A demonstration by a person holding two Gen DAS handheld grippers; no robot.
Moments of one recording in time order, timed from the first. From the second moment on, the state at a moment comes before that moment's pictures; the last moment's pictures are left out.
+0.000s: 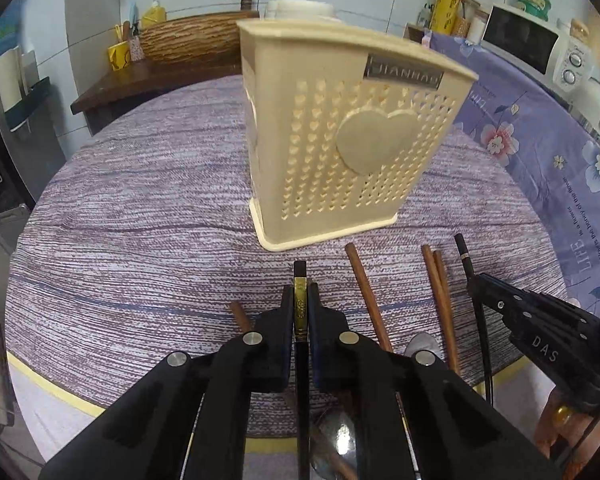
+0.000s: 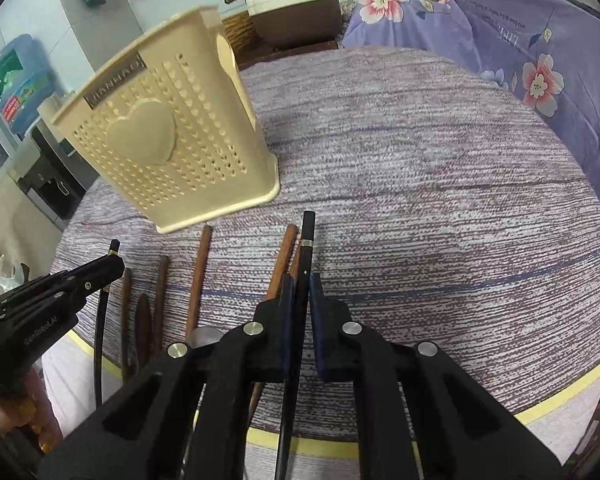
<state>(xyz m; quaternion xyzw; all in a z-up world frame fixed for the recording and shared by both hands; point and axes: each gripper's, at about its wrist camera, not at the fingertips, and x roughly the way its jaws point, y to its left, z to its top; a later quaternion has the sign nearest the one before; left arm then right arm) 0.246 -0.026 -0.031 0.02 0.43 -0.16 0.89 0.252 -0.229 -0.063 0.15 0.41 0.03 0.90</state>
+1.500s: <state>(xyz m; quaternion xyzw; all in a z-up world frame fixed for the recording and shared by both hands) 0.233 0.041 0.205 -0.03 0.19 -0.11 0.97 0.222 -0.260 0.161 0.05 0.14 0.08 0.98</state>
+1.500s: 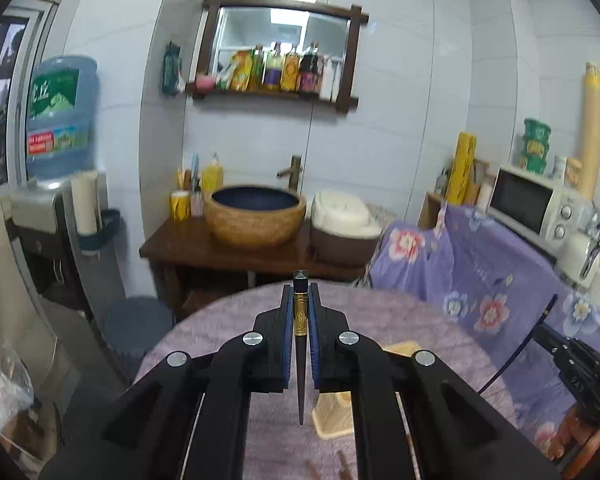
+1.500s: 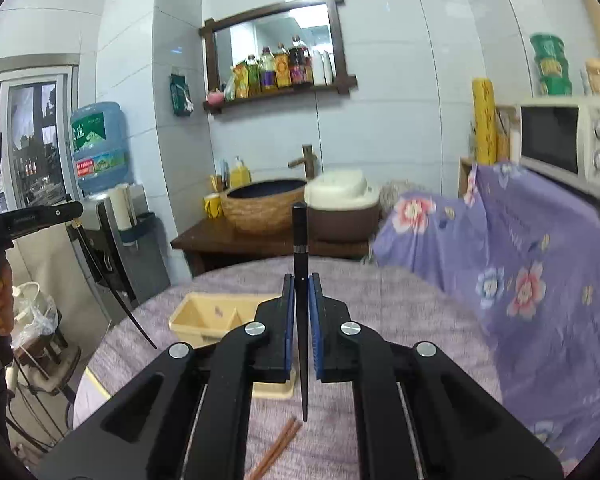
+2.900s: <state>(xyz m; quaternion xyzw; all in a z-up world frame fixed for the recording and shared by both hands) 0.292 -0.023 0.131 -0.04 0.23 -0.13 0.96 0.296 -0.207 0.200 0.06 0.08 0.10 0.99</state>
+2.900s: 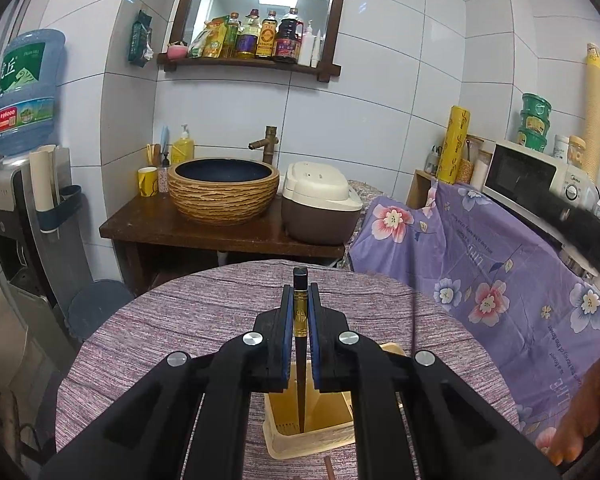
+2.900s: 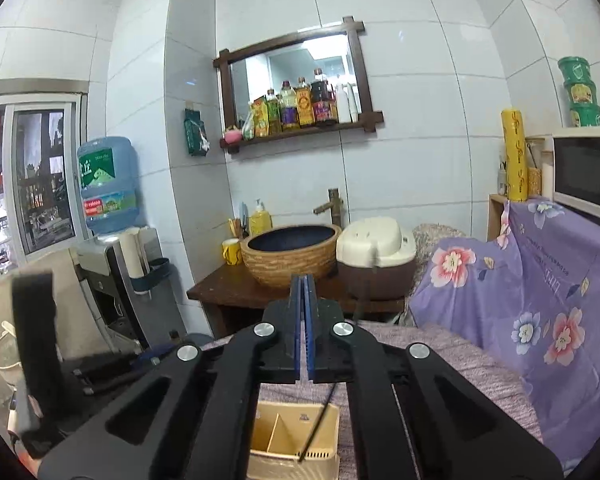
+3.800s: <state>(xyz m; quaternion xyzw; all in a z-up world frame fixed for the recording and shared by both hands) 0.281 -0.021 0.115 -0.04 0.26 -0.17 0.95 0.376 -0.283 -0.006 0.05 0.35 0.06 0.93</state>
